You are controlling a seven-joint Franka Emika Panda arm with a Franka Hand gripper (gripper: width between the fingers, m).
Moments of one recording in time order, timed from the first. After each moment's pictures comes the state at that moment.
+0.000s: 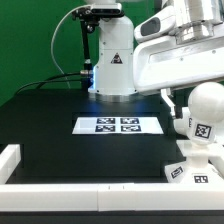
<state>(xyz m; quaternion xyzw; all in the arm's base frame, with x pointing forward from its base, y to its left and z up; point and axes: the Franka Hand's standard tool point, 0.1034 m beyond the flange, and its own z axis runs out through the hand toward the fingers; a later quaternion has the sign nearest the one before) 0.620 0.094 0.118 -0.95 0.19 -0.23 0.09</state>
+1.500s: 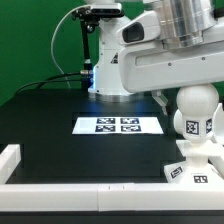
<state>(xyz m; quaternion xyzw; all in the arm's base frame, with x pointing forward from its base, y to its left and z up) 0.608 0.085 0.116 -0.97 0.20 0.05 0.12</state>
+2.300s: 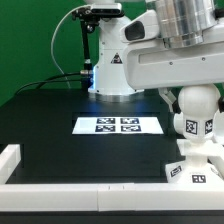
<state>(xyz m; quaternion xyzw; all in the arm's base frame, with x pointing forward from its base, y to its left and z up) 0.611 0.086 0.116 -0.94 0.32 0.06 0.11</state>
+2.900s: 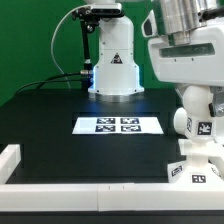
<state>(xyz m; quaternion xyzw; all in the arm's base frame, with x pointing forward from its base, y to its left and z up) 0.611 0.092 0.116 -0.78 0.61 0.03 0.12</state>
